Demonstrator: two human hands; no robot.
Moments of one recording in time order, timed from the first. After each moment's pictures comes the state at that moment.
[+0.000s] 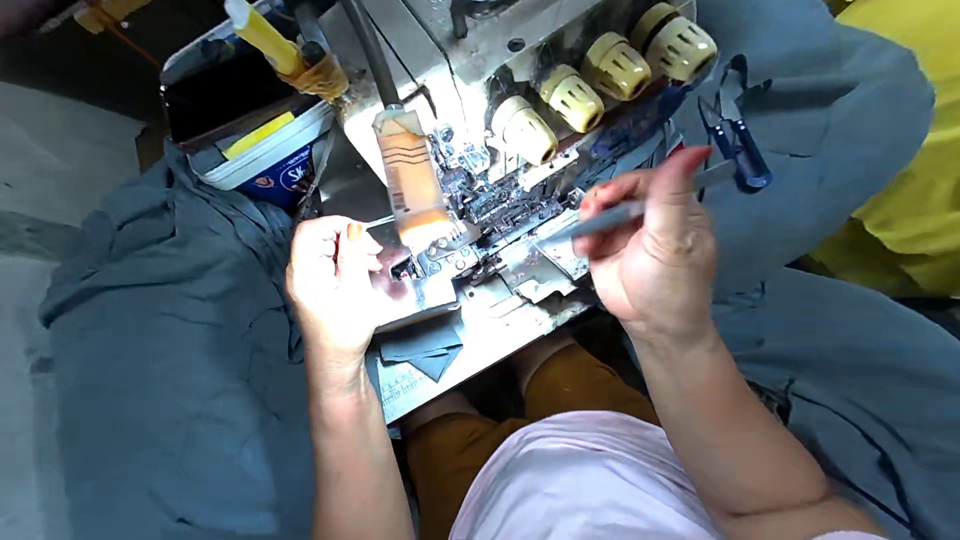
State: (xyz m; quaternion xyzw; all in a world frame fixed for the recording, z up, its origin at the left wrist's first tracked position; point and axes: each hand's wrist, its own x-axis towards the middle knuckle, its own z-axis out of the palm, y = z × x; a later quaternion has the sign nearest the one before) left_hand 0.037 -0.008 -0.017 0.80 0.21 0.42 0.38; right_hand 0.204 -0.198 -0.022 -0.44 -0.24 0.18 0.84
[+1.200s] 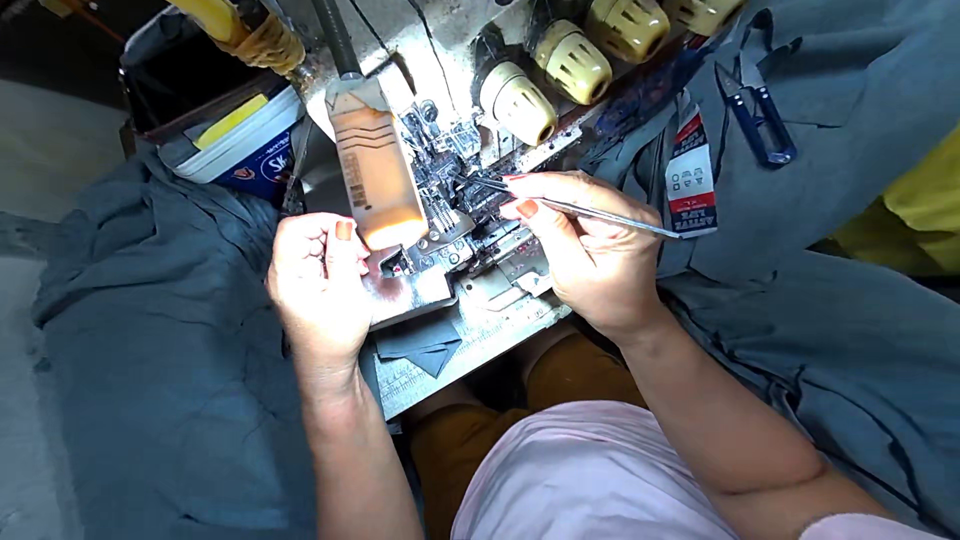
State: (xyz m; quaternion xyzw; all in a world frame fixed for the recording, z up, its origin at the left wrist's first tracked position) left_hand 0.038 -0.010 -0.014 0.82 0.20 0.41 0.34; right_hand 0.196 -0.173 -0.032 -0.59 -0.45 -0.07 0.66
